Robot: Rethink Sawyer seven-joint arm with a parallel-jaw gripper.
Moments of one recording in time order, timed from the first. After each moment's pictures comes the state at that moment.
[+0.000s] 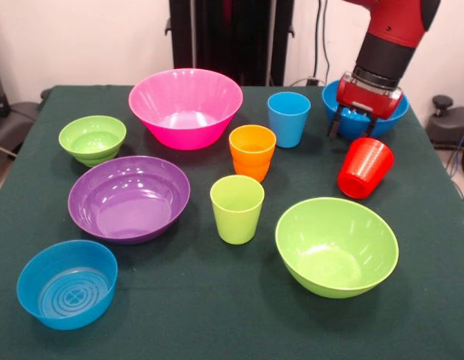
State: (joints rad) arm 0.47 -0.36 -0.31 1.89 0.33 -0.06 2.25
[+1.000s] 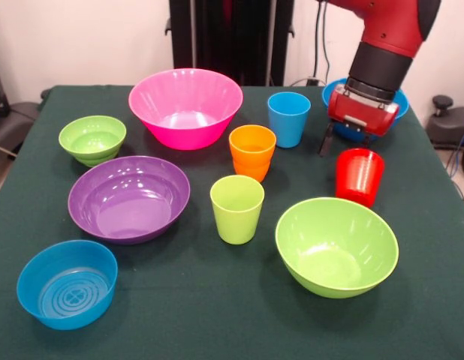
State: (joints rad) arm 0.42 -0.35 -0.36 1.78 0.33 -0.01 2.25
